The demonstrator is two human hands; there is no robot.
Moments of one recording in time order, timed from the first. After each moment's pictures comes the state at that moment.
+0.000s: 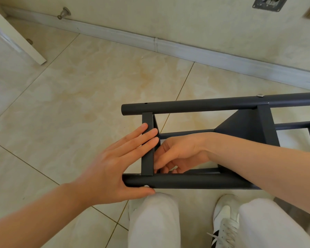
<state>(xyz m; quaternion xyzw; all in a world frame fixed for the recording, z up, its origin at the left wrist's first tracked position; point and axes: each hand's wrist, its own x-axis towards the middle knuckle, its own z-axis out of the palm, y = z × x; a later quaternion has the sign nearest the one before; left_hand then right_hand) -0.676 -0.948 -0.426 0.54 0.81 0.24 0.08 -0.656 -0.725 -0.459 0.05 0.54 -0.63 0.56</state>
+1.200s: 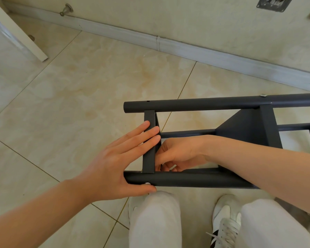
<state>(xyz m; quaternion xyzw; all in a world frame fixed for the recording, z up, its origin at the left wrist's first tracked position) -0.676 -0.948 -0.426 0.53 0.81 0.24 0.08 -0.654 -0.732 -0.465 0.04 0.58 -0.60 0.54</state>
